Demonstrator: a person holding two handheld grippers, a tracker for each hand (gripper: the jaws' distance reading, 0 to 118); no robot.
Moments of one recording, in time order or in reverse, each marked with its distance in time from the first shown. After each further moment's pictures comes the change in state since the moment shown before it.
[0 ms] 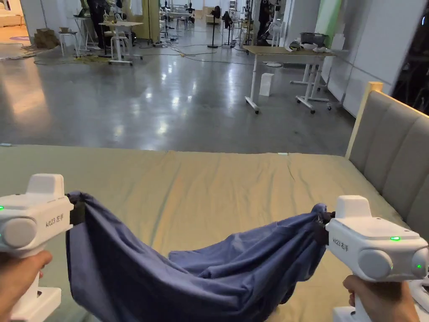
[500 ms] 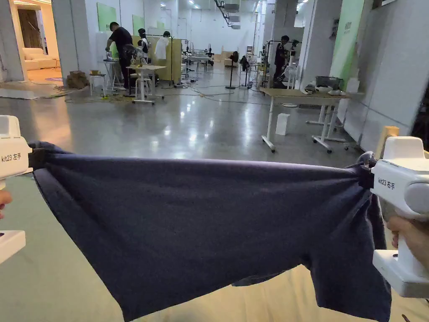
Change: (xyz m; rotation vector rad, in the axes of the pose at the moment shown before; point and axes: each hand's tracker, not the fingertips) left arm -0.097 0.130 0.045 0.168 0.156 0.059; right arm 0.032 0.151 0.010 0.220 -0.095 0.032
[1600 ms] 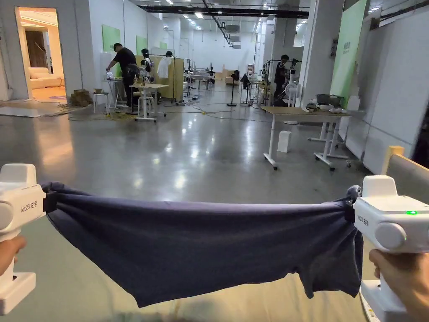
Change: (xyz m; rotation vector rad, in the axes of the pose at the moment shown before) left arm 0.012 -0.061 -0.038 -0.003 0.013 -0.018; right arm -0.023 -0.052 -0.046 -0.027 -0.010 0.069
